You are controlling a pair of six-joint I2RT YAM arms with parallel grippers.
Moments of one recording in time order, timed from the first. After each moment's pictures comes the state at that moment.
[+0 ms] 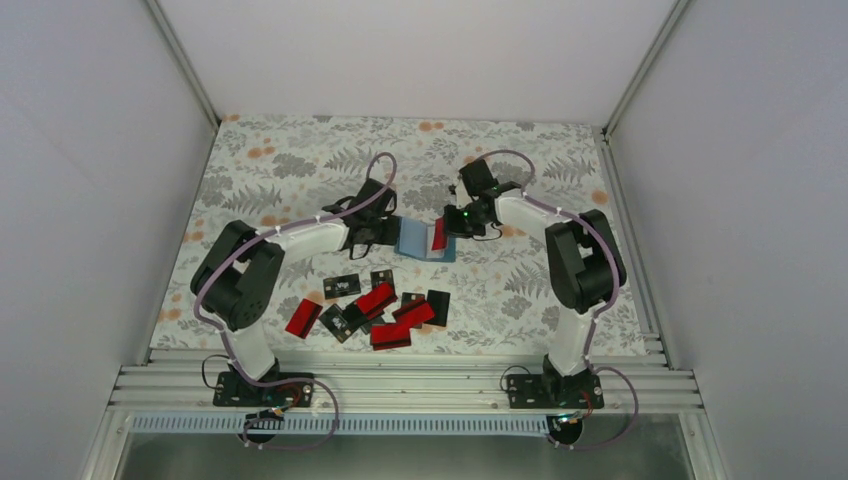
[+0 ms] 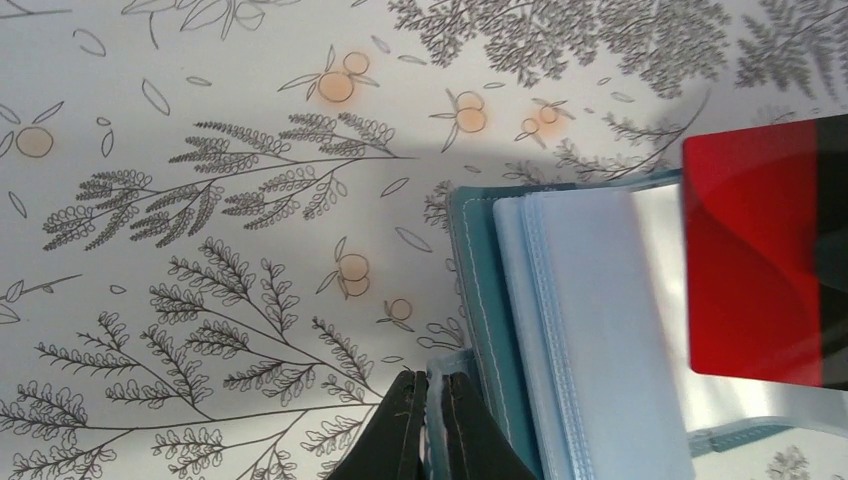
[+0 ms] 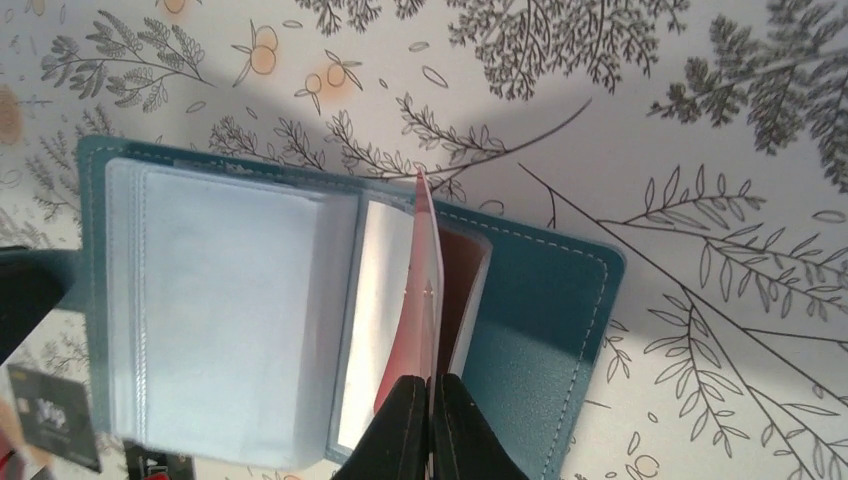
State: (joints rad) left arm -0.60 1.77 1.09 -0.26 -0.02 -0.43; right arm 0.43 1.90 1.28 -0.54 -0.30 0.39
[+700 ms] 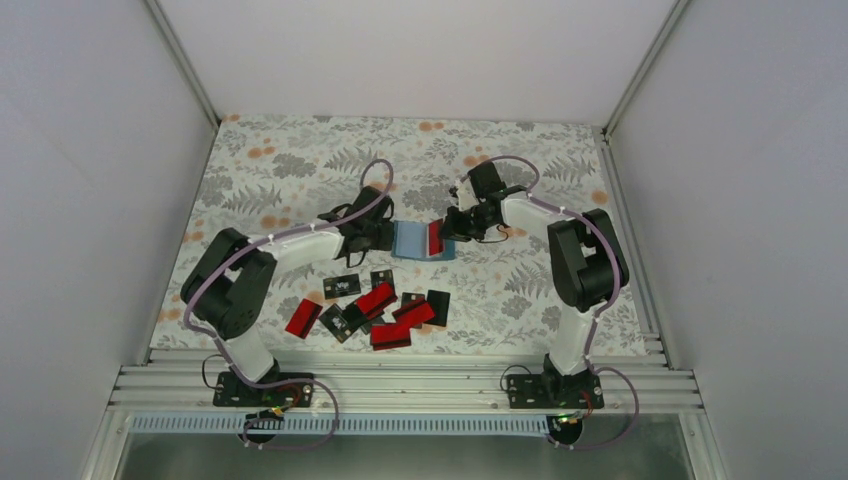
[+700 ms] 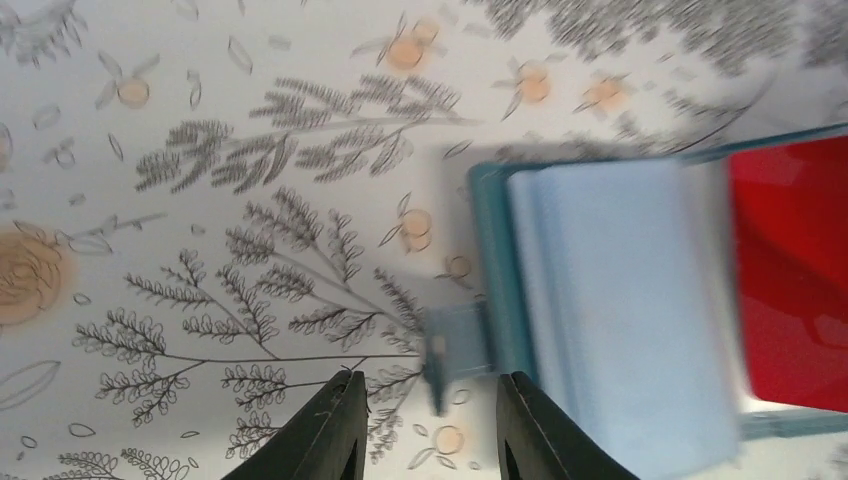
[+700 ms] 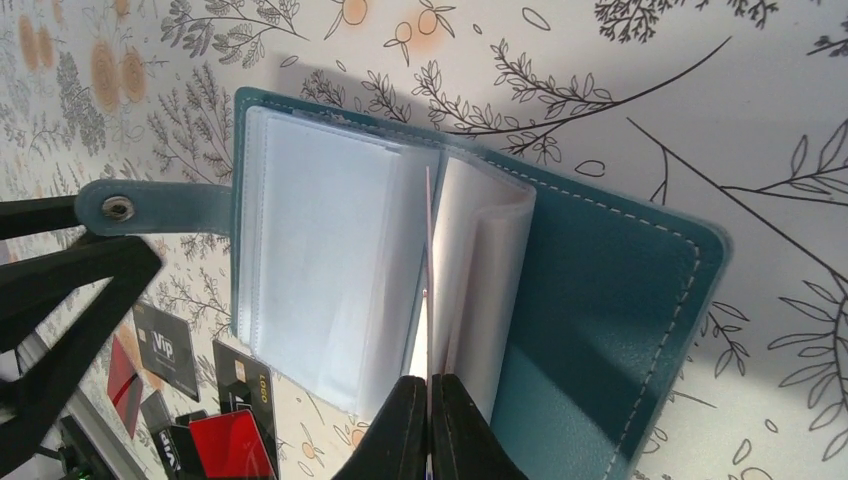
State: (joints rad) left arm -0.62 1.74 1.00 -0.24 -0.11 -0.46; right arm 0.38 1.90 1.22 -0.48 -0.55 0.37
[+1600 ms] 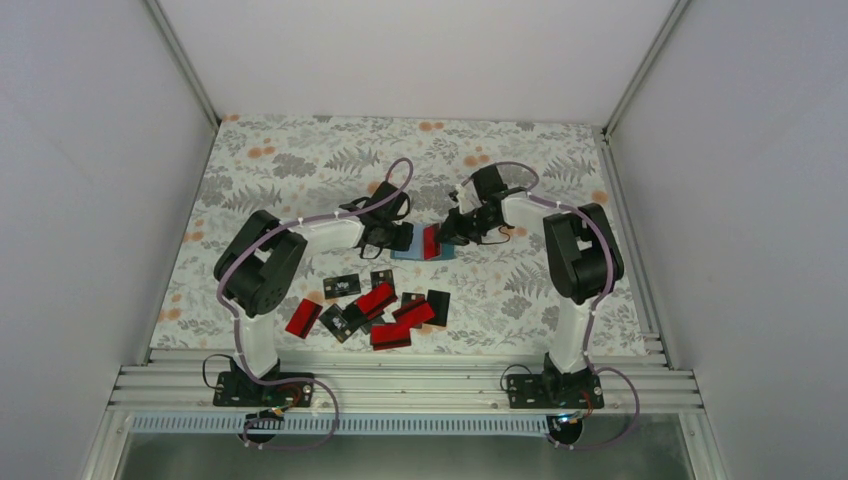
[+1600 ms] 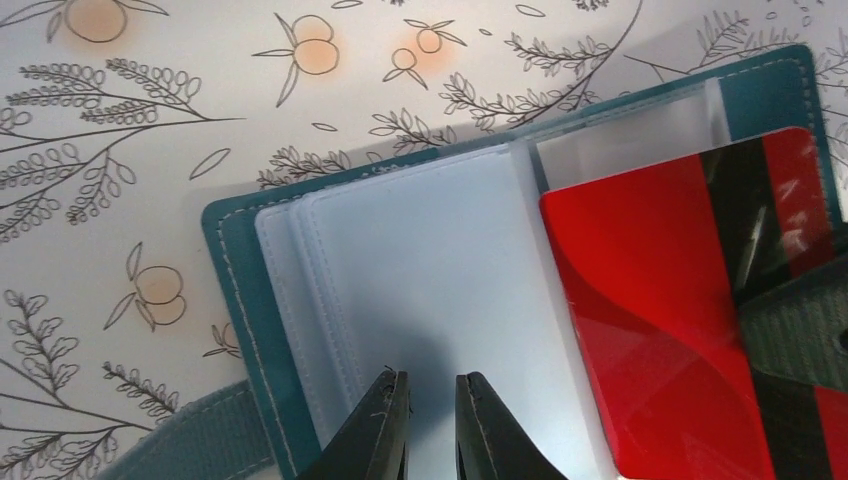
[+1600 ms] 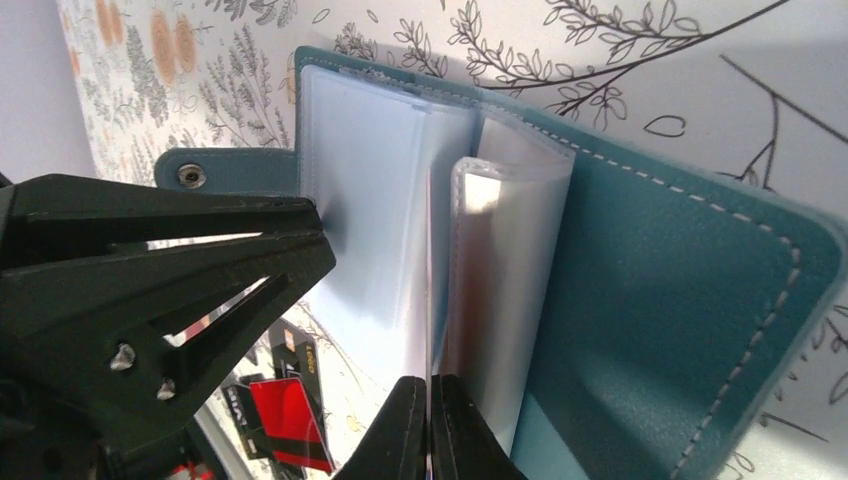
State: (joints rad) left arm -0.64 1.91 1.17 -0.27 0.12 -0.40; right arm 0.35 1.96 1.22 -0.47 -0.72 0.37
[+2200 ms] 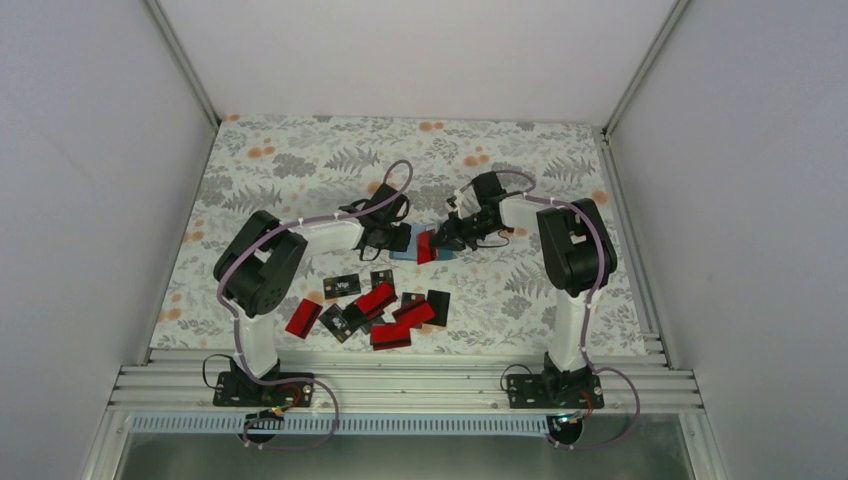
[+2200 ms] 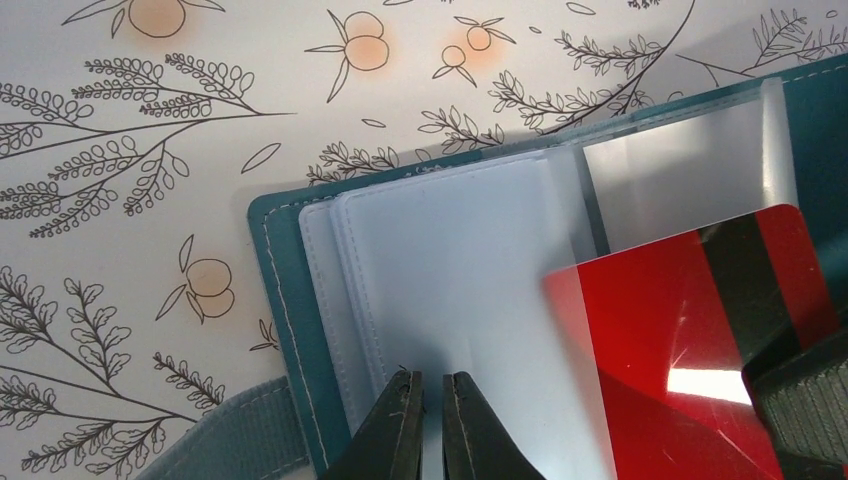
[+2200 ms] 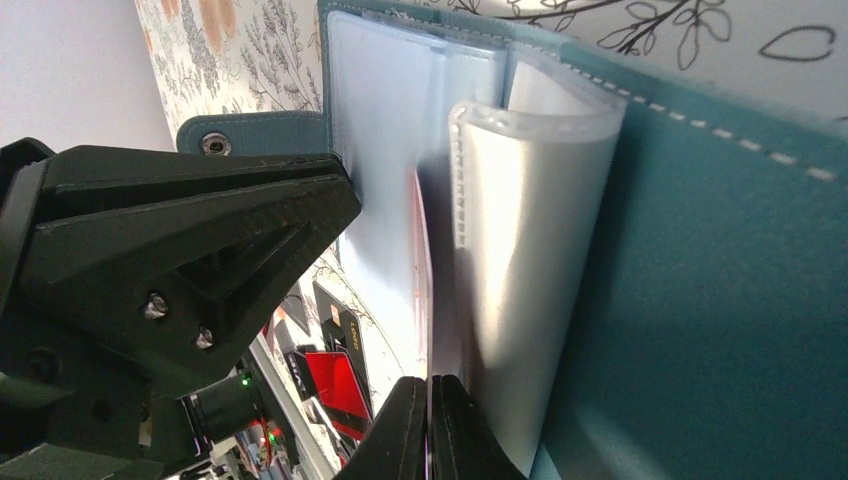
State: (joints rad) left arm -0.64 1.91 1.15 -0.26 0.06 -0.40; right arm 0.33 2.03 1.21 -0.44 -0.90 0.40
